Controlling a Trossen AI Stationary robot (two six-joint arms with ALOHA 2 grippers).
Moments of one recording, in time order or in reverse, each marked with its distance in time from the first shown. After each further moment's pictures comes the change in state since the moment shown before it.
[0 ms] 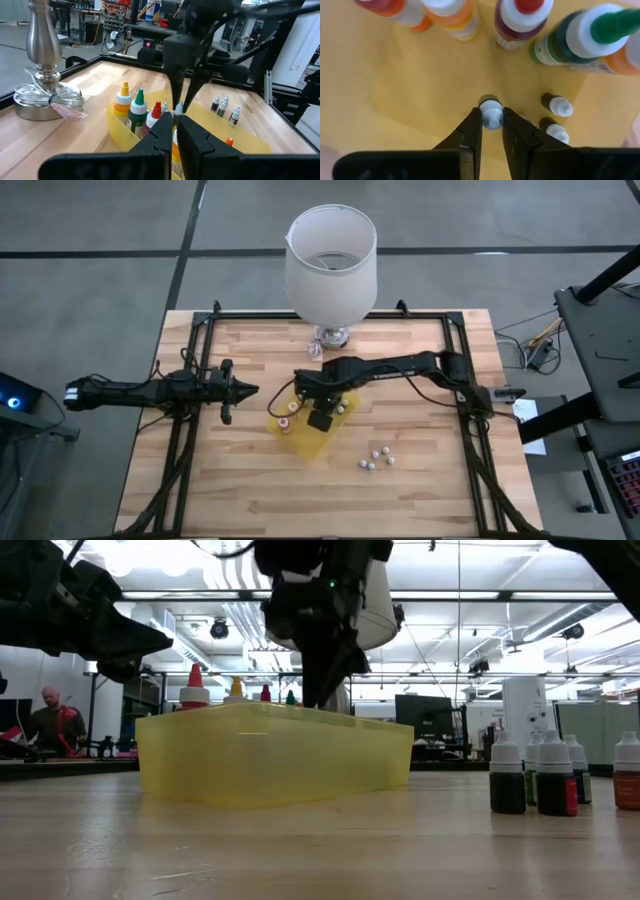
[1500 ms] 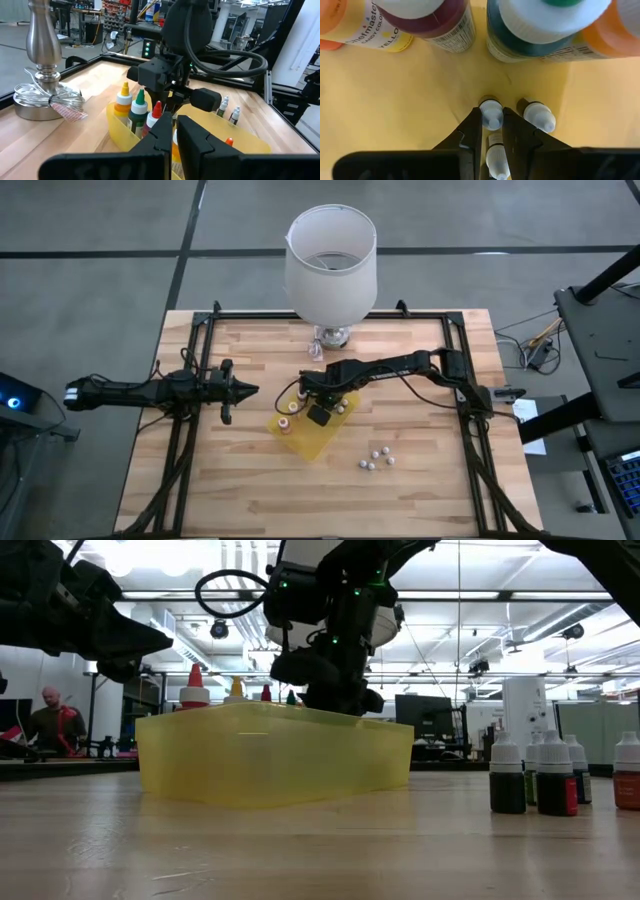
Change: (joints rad) left arm 0.000 0.000 0.000 0.000 0.000 0.000; right arm -0.039 0.010 -0.209 0.209 0.082 0.135
